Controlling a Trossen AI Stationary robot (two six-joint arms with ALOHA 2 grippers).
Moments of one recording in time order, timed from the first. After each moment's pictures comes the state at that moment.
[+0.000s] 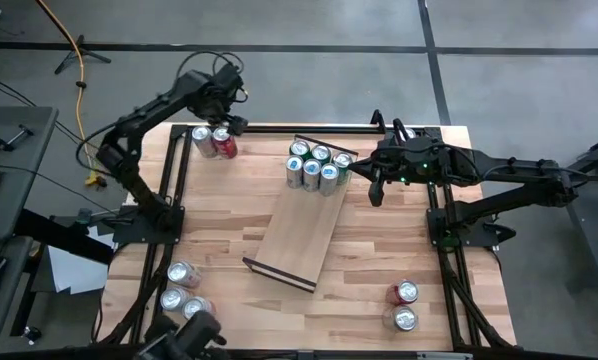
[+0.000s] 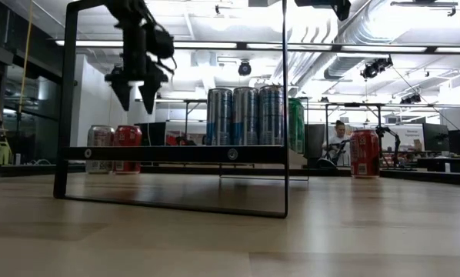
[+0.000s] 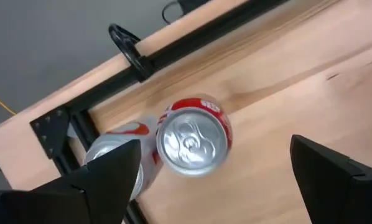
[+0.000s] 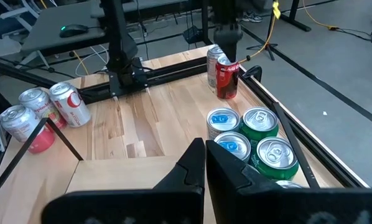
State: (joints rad) left arm 0.89 1.66 1.52 -1.22 -0.19 -0.18; right arm -0.05 1.04 1.10 -0.44 0.20 0.18
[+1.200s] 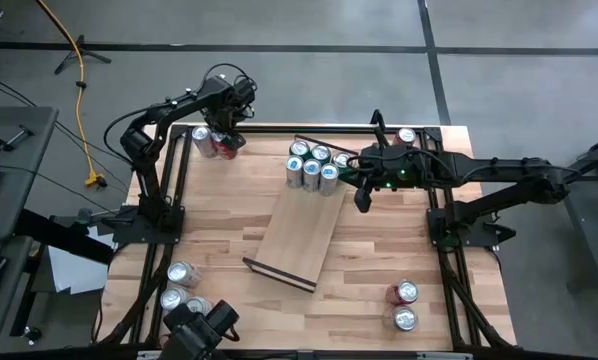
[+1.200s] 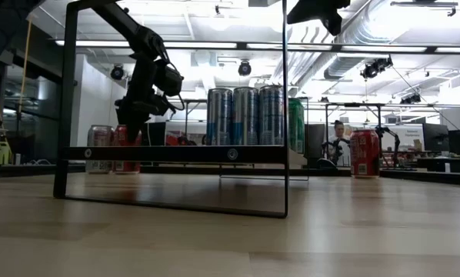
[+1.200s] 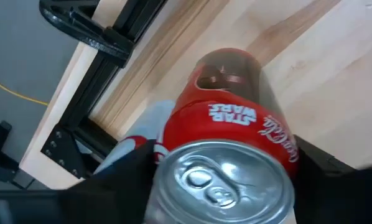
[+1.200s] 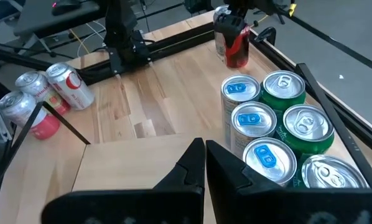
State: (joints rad) left arm 0.89 1.89 1.52 -1.29 -0.26 0.16; right arm -0.04 1.14 1.10 -0.45 0.17 0.30
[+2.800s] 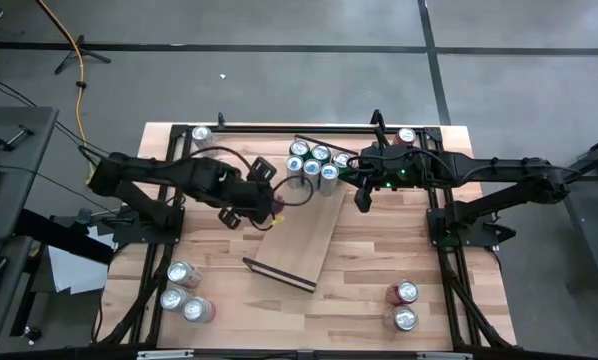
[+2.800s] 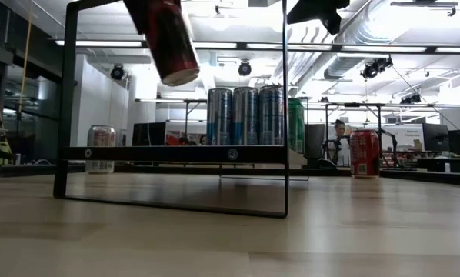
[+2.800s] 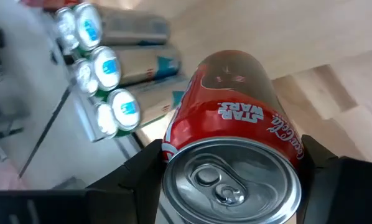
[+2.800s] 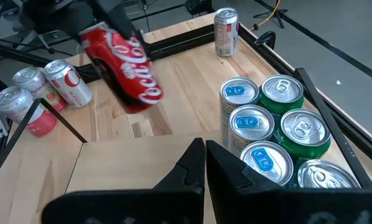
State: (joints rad) left arm -0.17 1.57 1.69 -1.33 -0.47 0.64; right arm -0.04 1.14 1.10 -0.45 0.17 0.26
